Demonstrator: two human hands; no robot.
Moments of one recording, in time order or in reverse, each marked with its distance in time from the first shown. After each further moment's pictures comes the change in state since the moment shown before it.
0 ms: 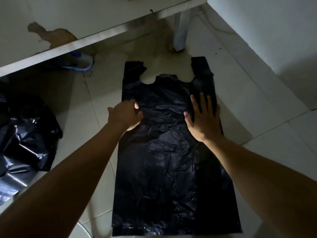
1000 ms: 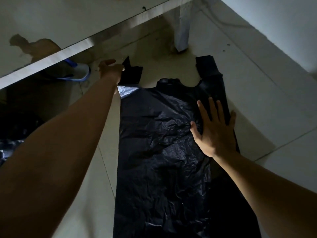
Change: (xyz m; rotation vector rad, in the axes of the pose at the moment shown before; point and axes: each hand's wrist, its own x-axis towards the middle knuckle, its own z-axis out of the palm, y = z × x) left_hand 0.161 -0.006 -0.057 -1.187 0.324 -0.374; right_hand 0.000 0.004 0.014 0.004 0.136 0.025
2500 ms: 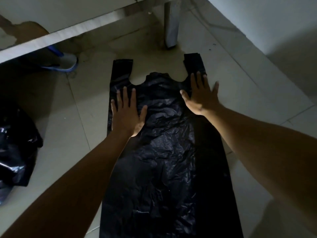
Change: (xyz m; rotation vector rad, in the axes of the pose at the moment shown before) left_hand -0.133 -0.120 0.013 1.135 -0.207 0.566; right_hand 0.096 0.010 -0.021 -0.014 -0.230 0.007
